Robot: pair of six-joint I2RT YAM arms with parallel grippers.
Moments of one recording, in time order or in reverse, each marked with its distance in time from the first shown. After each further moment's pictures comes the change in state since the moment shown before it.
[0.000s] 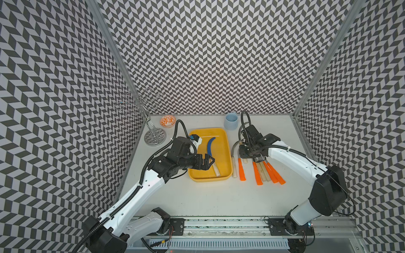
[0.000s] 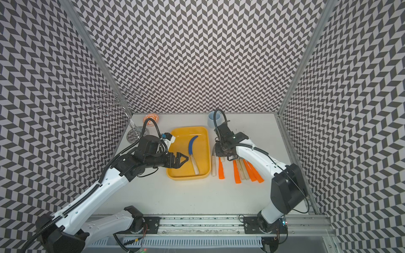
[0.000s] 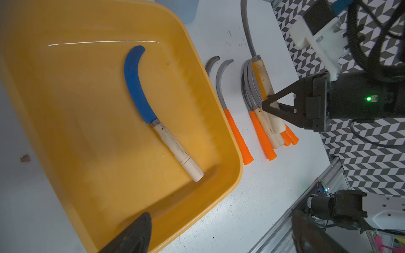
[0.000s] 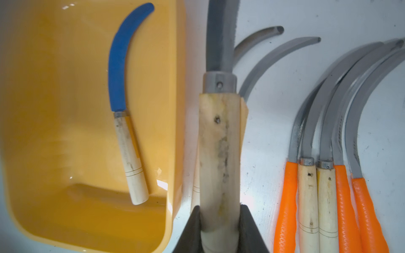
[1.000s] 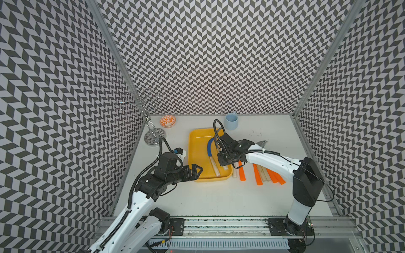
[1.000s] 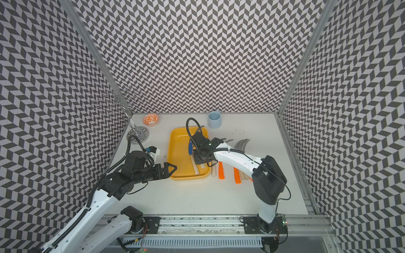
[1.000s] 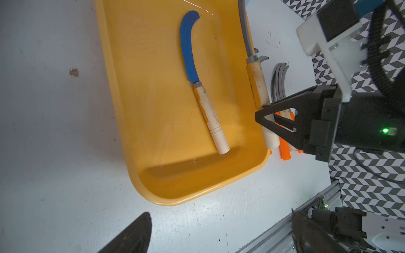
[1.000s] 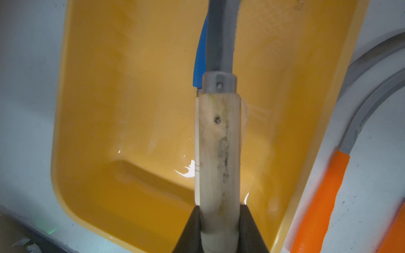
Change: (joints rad) left arm 0.107 -0.281 -0.246 -0.050 0.004 -0.140; right arm 0.245 0.214 0.098 0.097 0.012 0.045
